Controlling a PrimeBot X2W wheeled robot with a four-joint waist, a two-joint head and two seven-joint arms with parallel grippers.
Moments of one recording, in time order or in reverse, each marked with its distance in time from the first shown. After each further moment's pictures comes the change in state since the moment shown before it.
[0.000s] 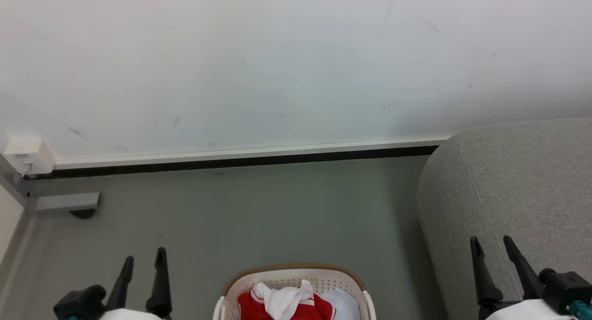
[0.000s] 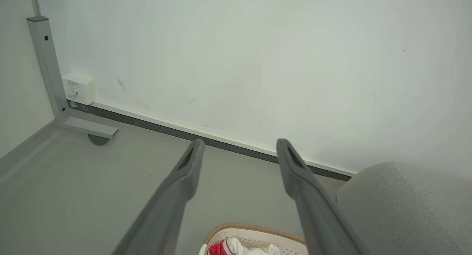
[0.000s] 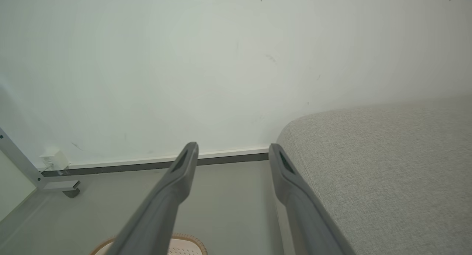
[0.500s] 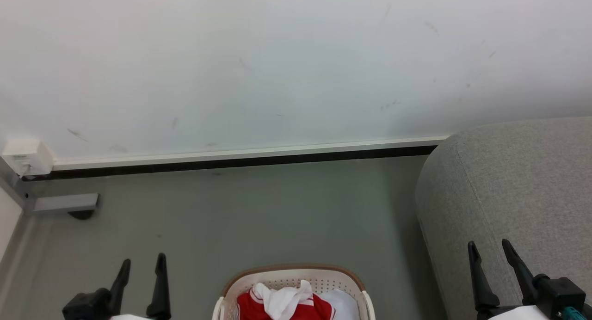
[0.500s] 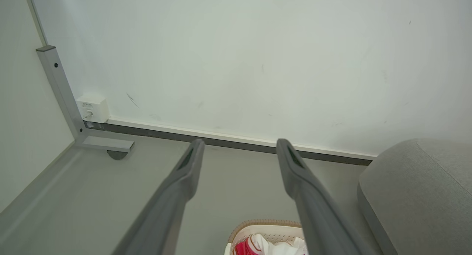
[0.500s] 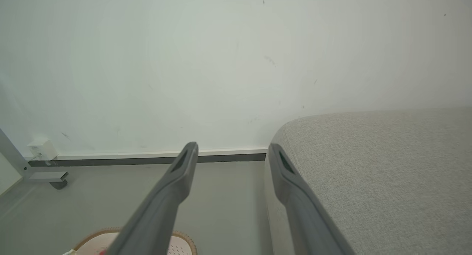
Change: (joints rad) left arm 0.011 0.018 -0.011 0.020 0.129 0.012 -0.035; right arm 0.008 0.024 -0.021 0.019 -0.100 0.000 -0.035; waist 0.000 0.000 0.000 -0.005
